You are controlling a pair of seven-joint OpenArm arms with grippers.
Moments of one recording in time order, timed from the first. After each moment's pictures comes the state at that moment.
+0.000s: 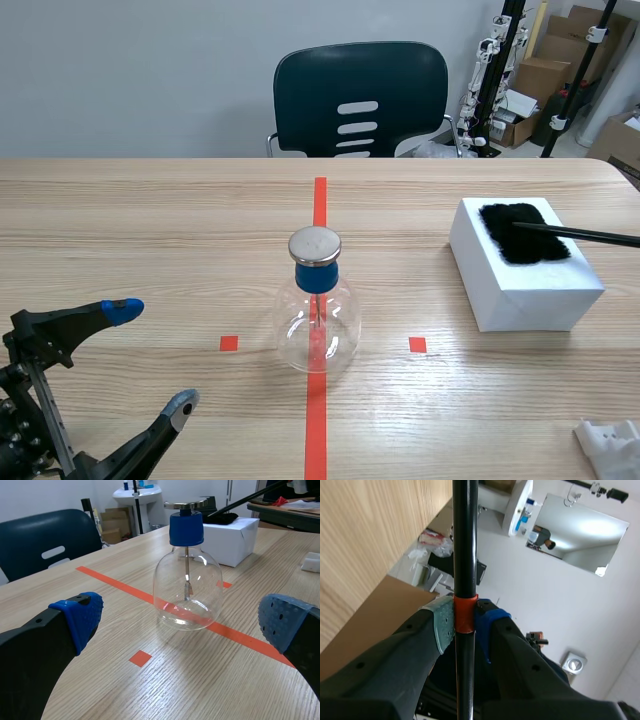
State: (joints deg) left arm 12.6 -32.9 23.7 57.8 5.7 -24.5 -72.3; right arm -25.9 27.8 16.3 85.6 -71.3 -2.5 -5.2
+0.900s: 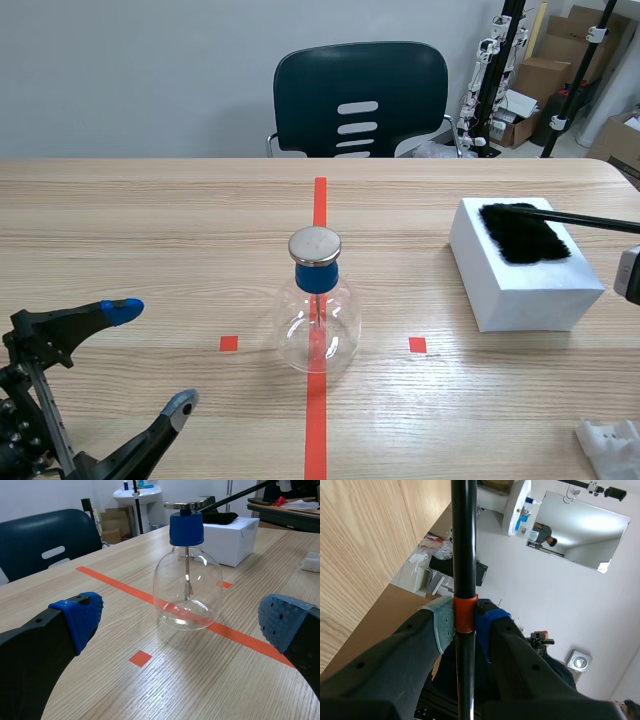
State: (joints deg) left arm 12.6 -32.9 23.7 57.8 5.7 -24.5 -72.3; right arm -19.7 24.8 13.7 85.6 -73.0 1.1 -6.6
